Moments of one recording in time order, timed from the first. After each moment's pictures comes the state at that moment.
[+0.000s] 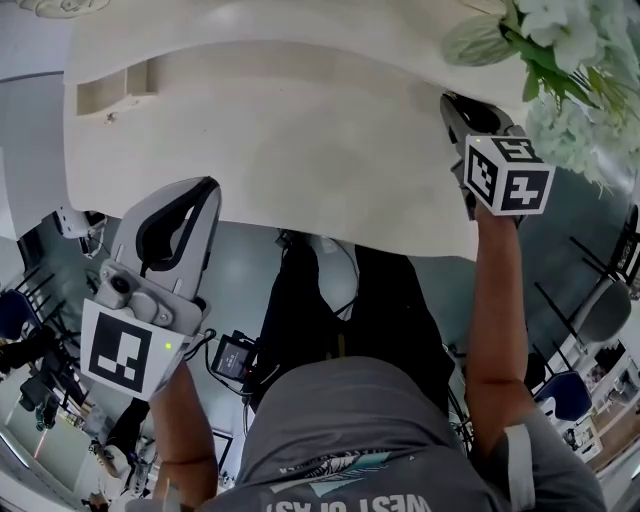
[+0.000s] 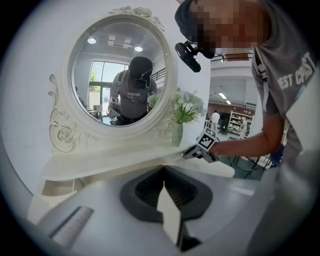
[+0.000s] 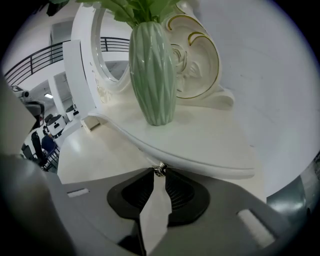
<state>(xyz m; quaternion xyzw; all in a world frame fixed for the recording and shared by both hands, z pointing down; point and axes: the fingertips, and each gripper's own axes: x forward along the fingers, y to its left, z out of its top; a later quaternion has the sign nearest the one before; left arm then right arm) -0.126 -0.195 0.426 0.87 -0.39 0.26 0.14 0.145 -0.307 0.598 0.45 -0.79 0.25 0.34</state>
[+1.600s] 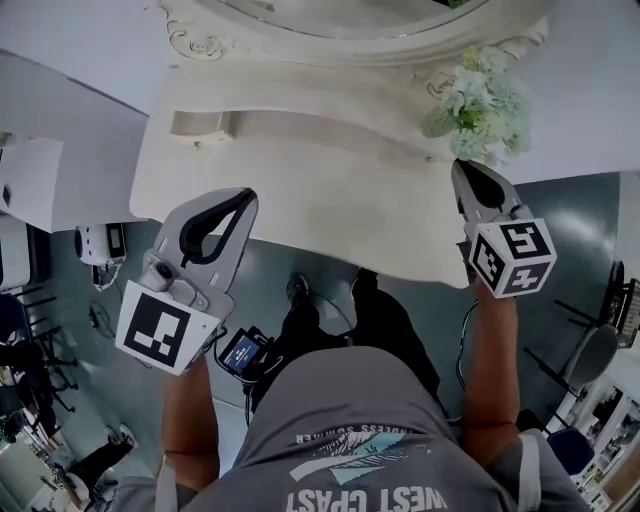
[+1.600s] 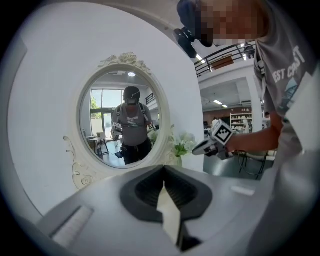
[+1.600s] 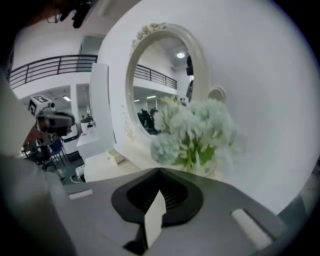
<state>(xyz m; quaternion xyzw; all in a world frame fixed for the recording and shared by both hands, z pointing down) -0.132 -0.137 0.249 0.88 -0.43 0.19 0.03 0.124 -0.228 0.340 0.46 -0.84 0.12 0.24</state>
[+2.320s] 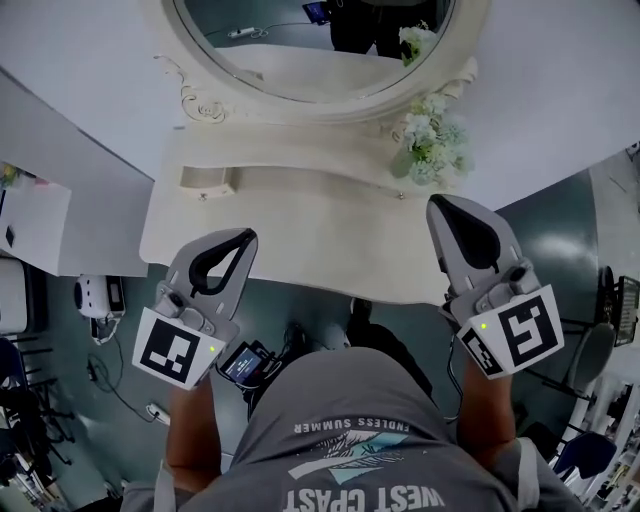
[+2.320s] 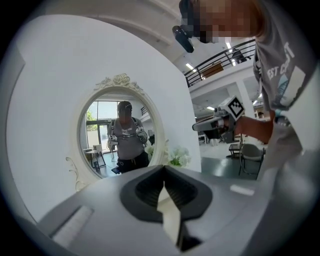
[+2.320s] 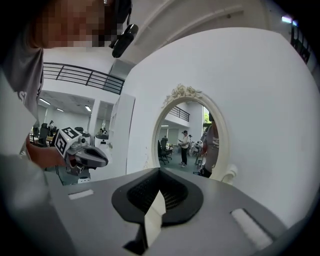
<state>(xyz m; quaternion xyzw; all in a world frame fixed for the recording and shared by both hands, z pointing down) -0.135 -0.099 0.182 0.90 -0.41 0.15 -0.02 0.062 -0.133 0.129 0.44 -0.89 -0.02 0.12</state>
